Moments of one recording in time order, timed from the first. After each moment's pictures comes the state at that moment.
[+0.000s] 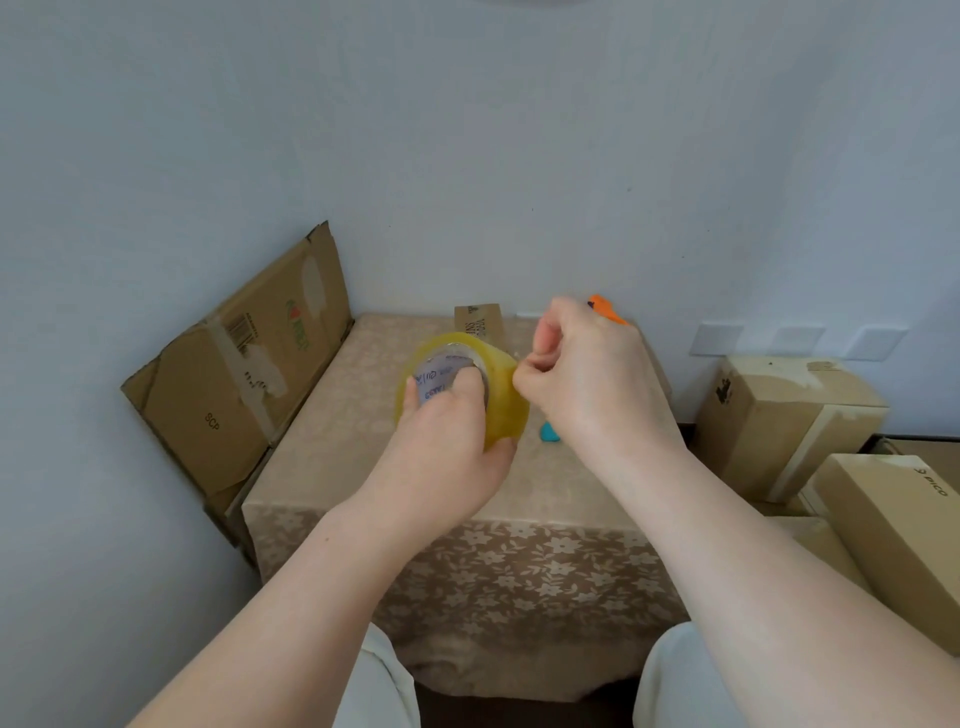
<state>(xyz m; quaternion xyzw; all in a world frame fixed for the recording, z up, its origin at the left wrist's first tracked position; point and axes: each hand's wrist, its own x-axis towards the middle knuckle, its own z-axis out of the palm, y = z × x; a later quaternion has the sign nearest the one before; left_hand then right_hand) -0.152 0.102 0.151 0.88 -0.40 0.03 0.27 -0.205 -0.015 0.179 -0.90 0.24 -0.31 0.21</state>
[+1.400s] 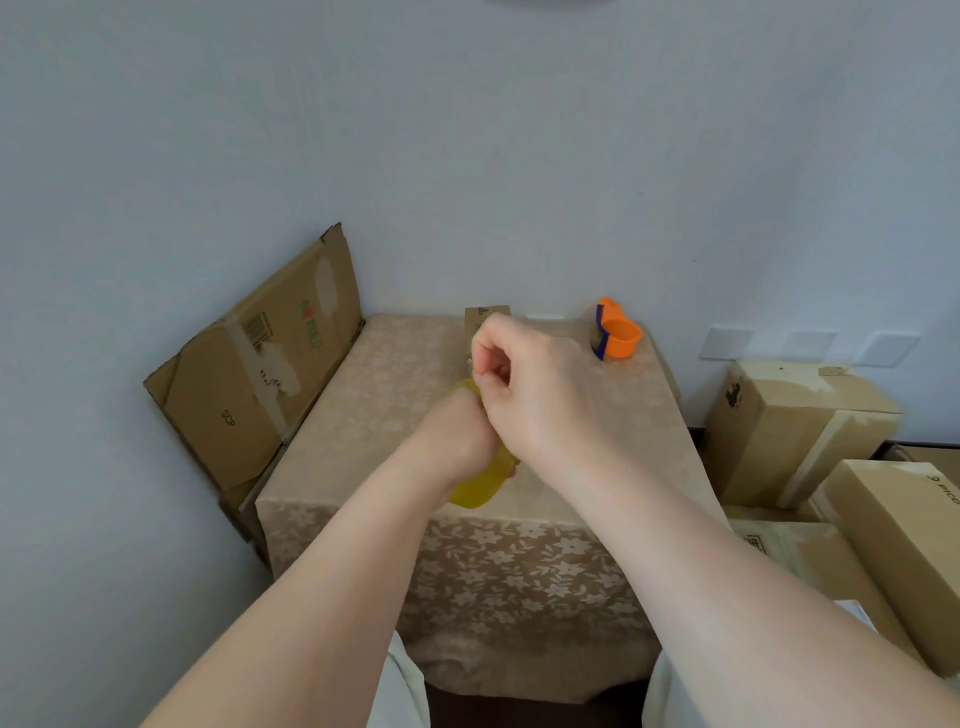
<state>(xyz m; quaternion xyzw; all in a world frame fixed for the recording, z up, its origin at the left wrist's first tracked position) -0.144 0.094 0.160 0.82 -0.29 -0.20 0.44 -0.181 0.012 0.161 -0.89 0.10 -0.34 0.29</state>
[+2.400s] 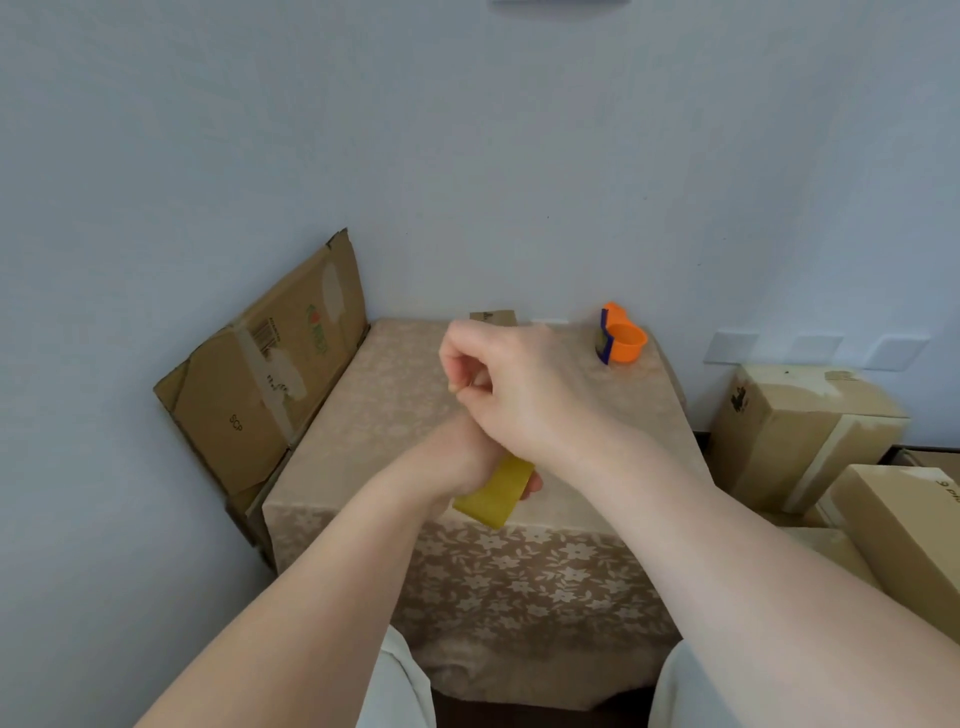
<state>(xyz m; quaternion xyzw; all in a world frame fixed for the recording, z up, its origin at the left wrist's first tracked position) -0.137 0.099 0.147 0.77 -0.33 -0.28 0.48 -0.177 0.013 0.177 -0.93 -0.03 -0.28 0.23</state>
